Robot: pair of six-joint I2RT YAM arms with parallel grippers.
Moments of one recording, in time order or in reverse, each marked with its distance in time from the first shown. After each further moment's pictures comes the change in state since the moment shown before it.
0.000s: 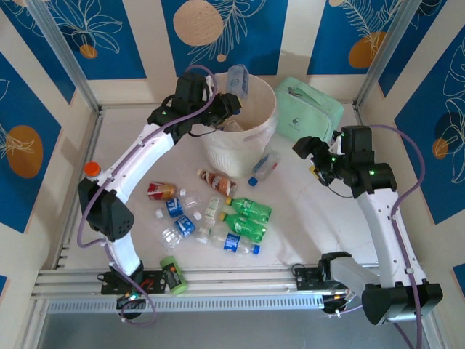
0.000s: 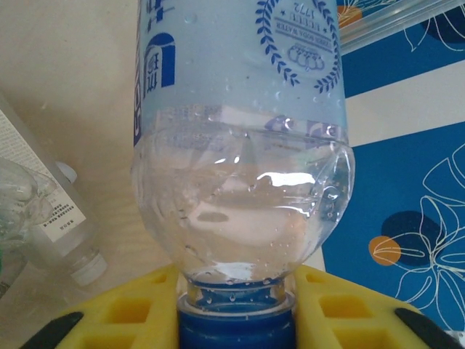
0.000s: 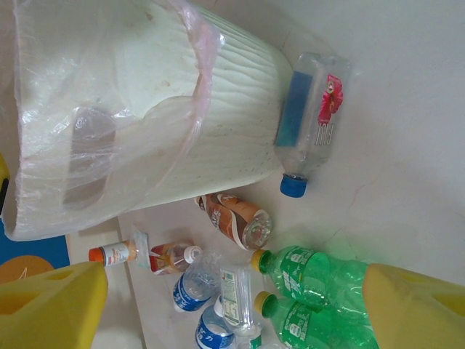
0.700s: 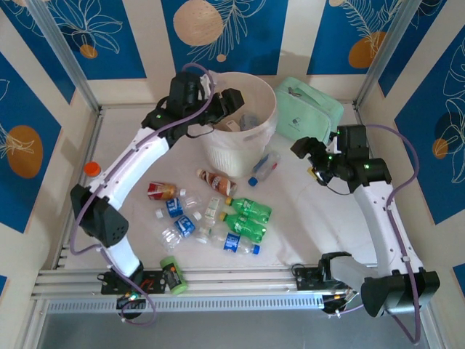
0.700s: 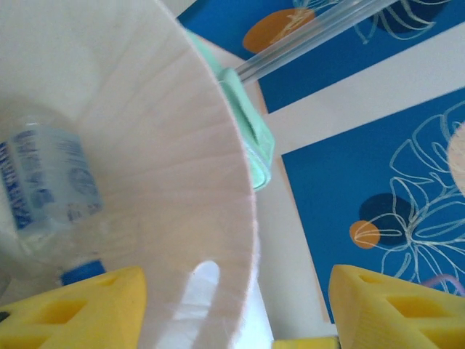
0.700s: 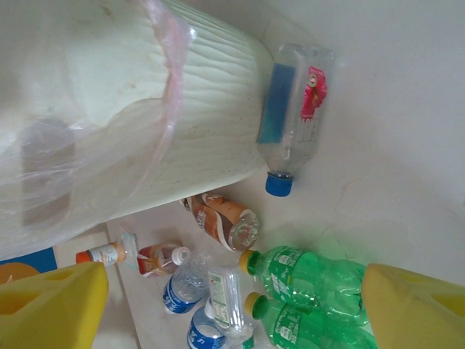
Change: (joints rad) left arm -0.018 -0.090 -0.064 0.077 0.026 0.070; right arm -0.002 0.061 -0.024 0.012 0.001 0.000
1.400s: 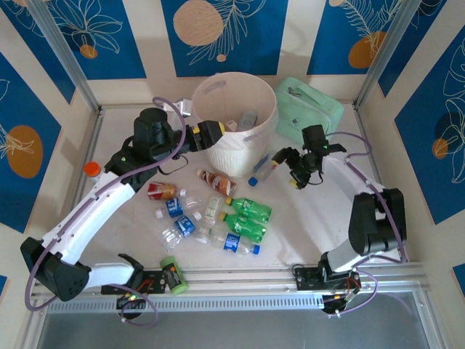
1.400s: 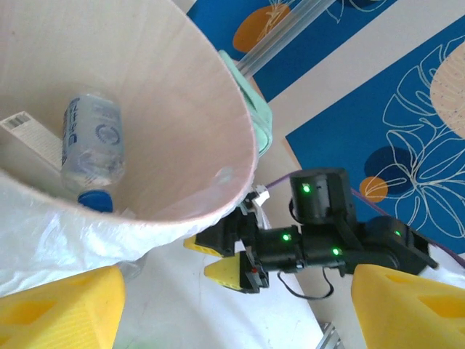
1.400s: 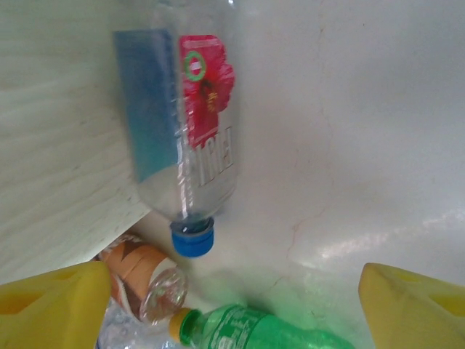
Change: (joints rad) left arm -0.005 -0.454 -0.482 0.080 -0.061 0.145; right arm 0.081 0.472 -0.075 0.229 0.026 0.077
